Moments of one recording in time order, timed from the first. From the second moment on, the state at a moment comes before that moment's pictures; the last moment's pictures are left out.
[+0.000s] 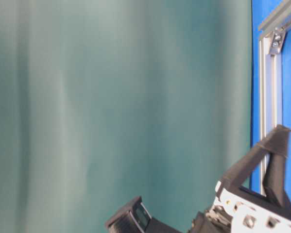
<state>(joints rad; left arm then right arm) -0.08 0.14 0.86 -0.09 -0.70 -0.05 0.22 -0.17 1.23 0.27 -0.59 0.01</state>
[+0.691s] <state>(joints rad) -0.12 0.15 0.79 -0.09 -0.65 -0.08 0.22 -0.17 1.23 0.27 -0.59 0.01</state>
